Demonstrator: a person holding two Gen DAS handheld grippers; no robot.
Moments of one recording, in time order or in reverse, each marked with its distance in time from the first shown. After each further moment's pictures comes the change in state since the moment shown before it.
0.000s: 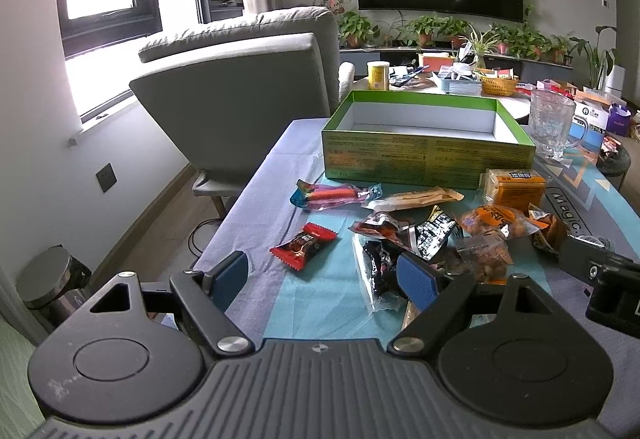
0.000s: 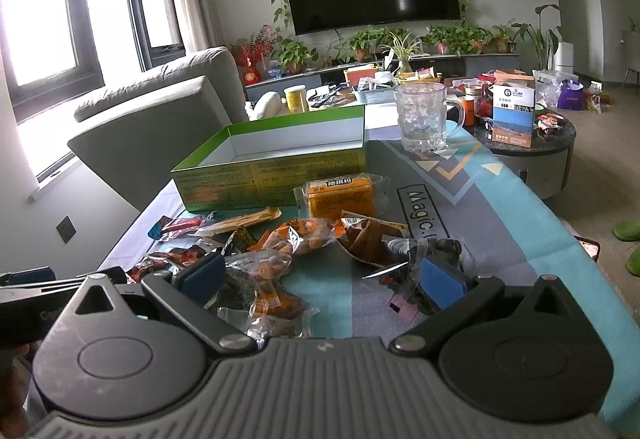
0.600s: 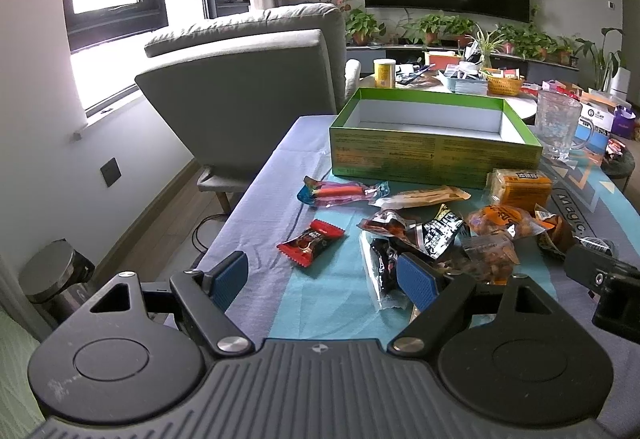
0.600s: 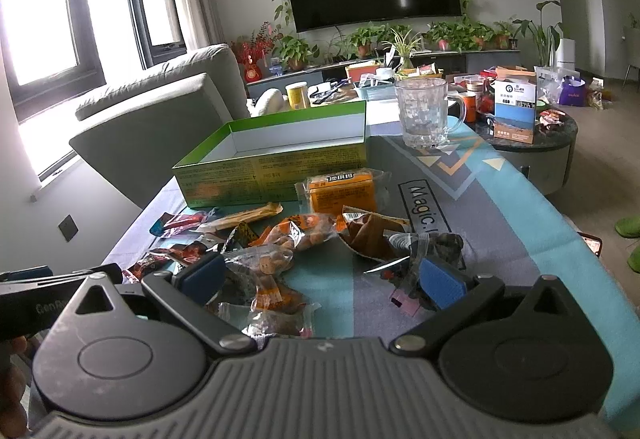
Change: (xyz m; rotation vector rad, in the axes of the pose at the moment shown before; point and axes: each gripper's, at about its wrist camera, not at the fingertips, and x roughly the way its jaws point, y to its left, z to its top) left arm 0.001 0.004 0.001 -0.015 0.015 0.012; right arm 0.000 0.000 -0.003 0.004 0.012 0.002
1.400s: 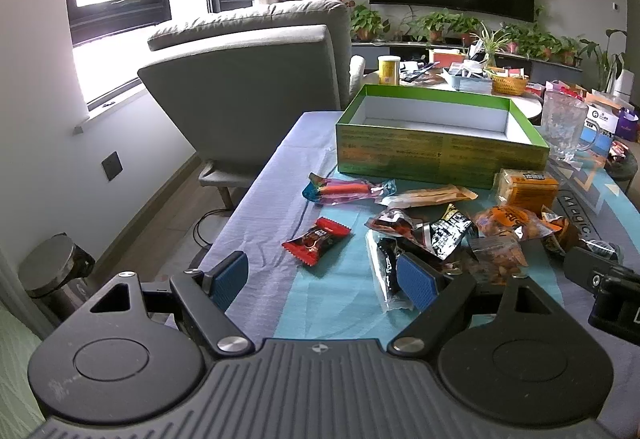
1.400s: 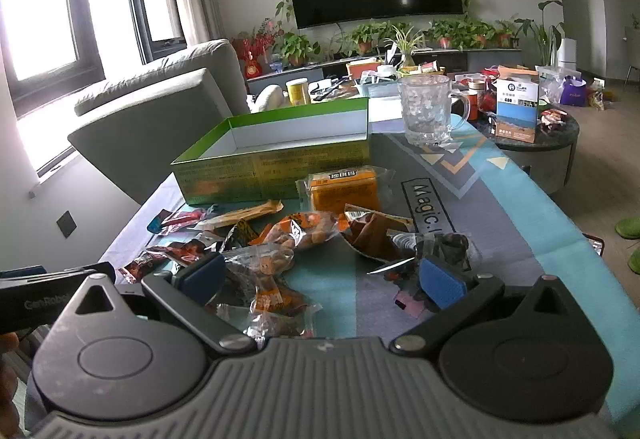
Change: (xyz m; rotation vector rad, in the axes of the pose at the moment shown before) left arm 0.004 0.006 0.001 -0.016 0.012 0.006; right arm 0.005 0.001 0.001 -0.001 0.011 0.003
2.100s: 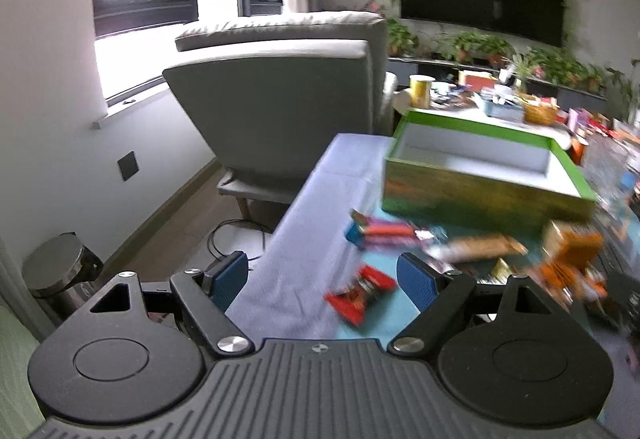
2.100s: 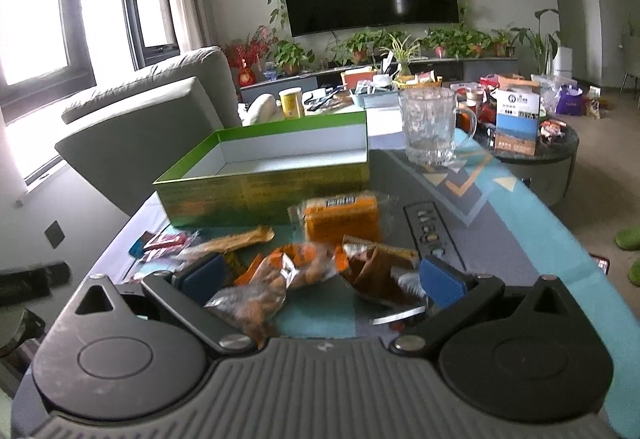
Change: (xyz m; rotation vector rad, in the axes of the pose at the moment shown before) left arm 0.040 0.036 0.036 -0.087 -0.030 0.058; right arm 0.035 0.002 0.020 -0.012 -0.030 -0.031
